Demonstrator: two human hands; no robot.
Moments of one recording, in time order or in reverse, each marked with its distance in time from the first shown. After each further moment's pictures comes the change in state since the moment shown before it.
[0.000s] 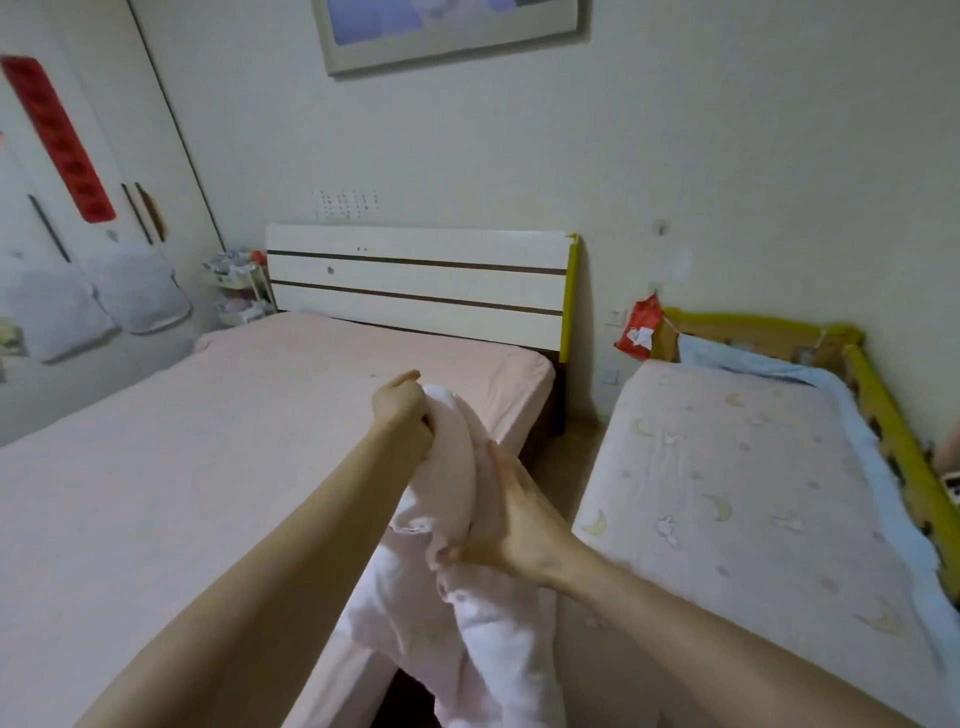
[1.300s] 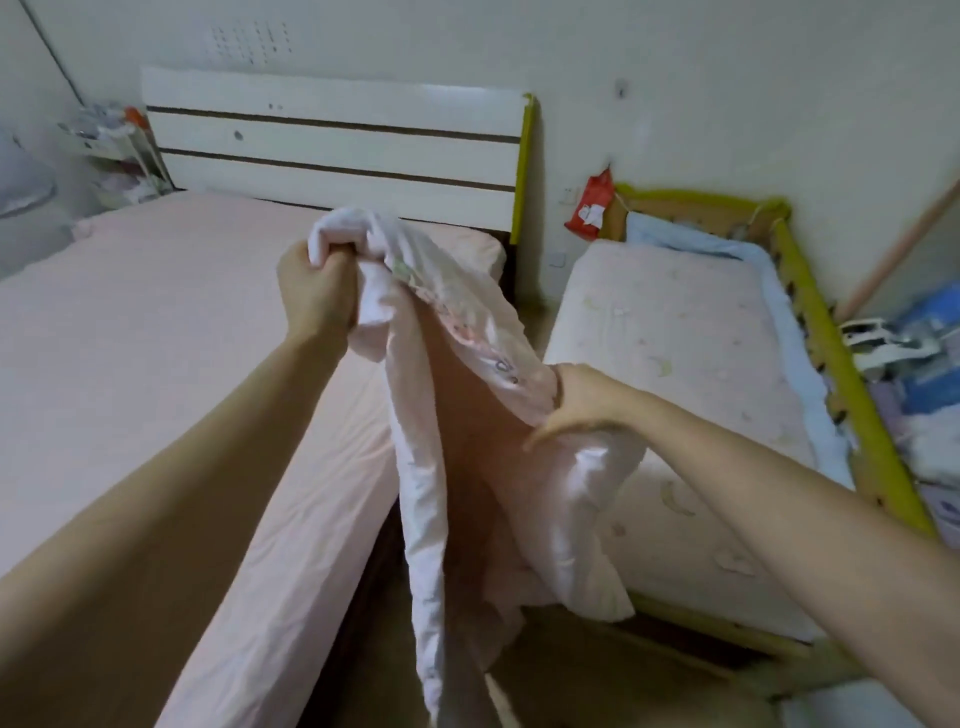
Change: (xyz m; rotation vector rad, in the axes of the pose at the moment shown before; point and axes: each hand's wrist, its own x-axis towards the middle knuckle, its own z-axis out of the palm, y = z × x) left_hand 0.009 -0.036 -0.108 0.108 -0.118 0.500; right_hand -0.035 0.035 0.009 -0.169 -0.351 0.427
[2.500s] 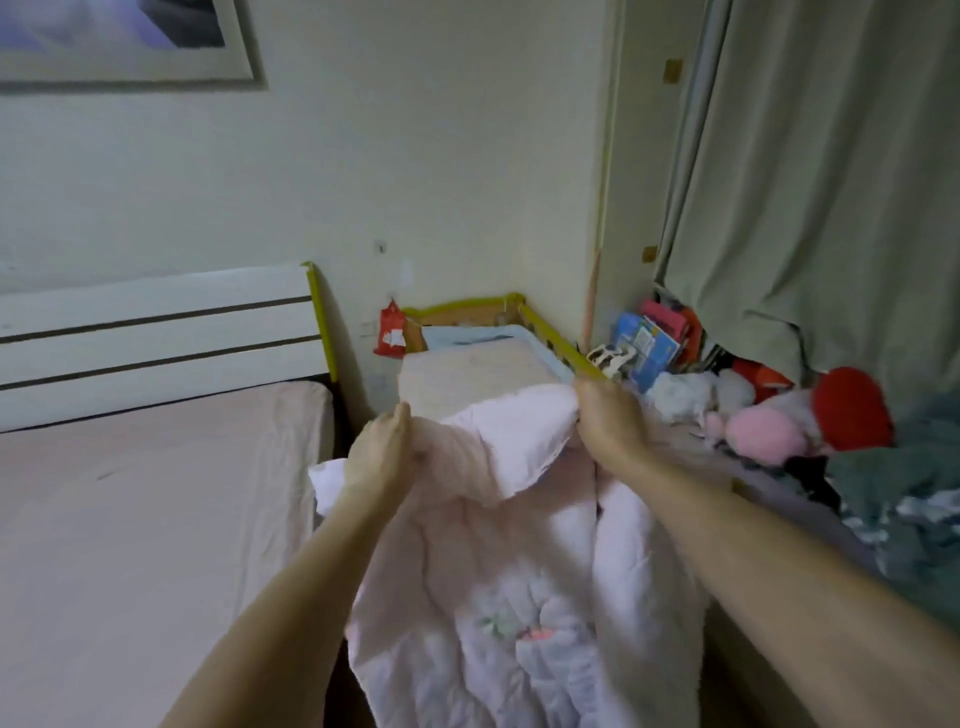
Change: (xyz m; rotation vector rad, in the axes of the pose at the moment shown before) left_hand -0.079 0.039 -0.027 0.827 -0.823 0.755; right_hand -0.195 -0.073 -0.004 -0.389 0.996 0.603
